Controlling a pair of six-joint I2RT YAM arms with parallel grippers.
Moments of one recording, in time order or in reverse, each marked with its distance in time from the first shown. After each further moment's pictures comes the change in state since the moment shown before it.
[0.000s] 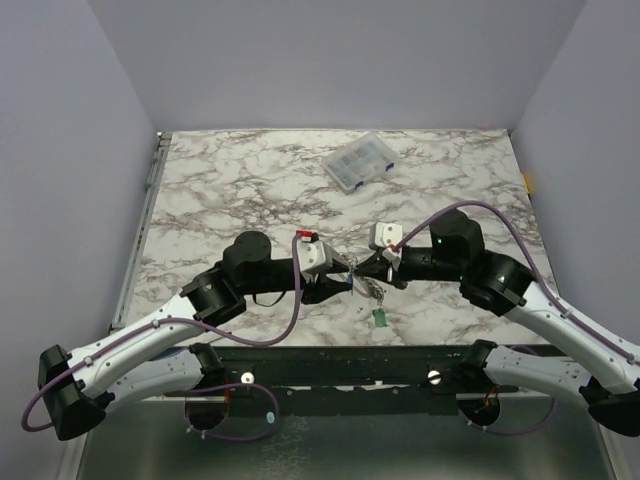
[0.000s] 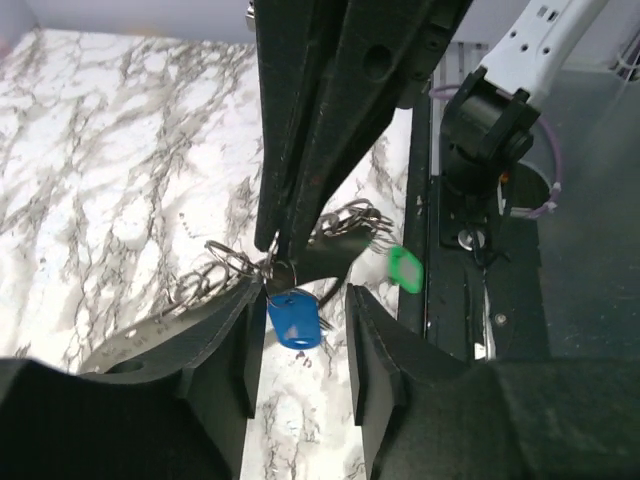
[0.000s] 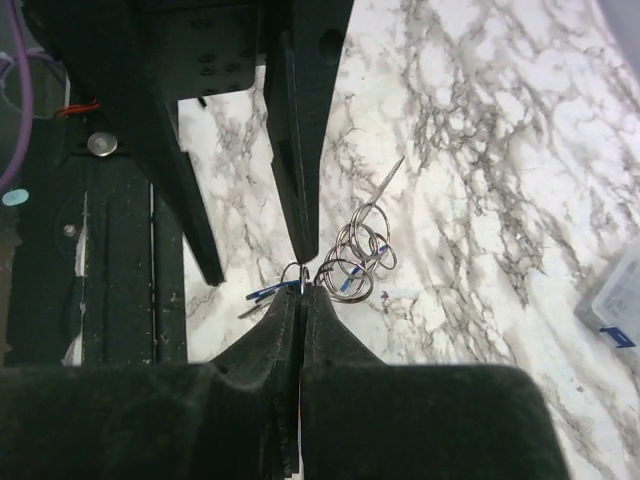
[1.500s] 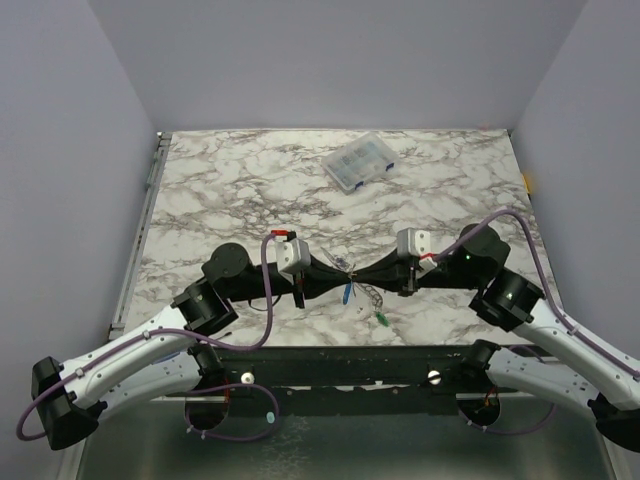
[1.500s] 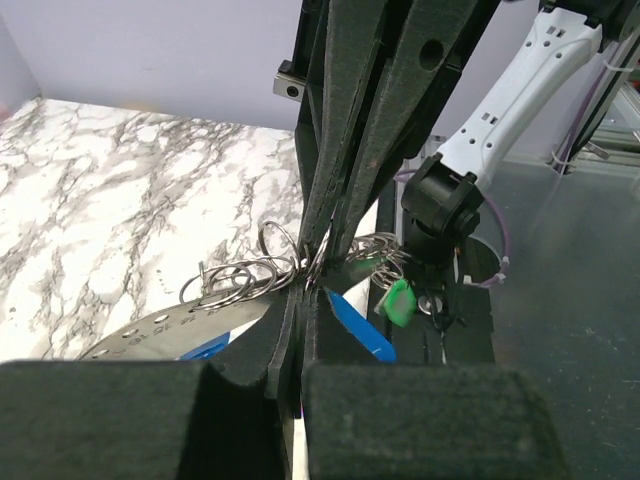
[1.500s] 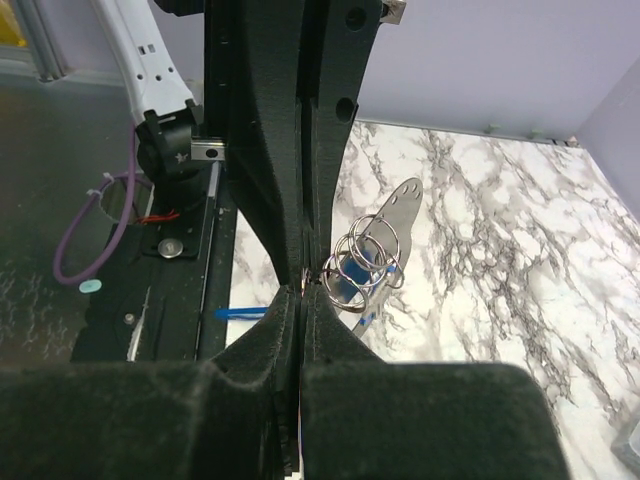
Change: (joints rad) left arm -0.007 -0.121 -0.092 0.208 0.011 -0.185; right arm -0.006 -0.140 -0.138 0.324 -0.190 0.155
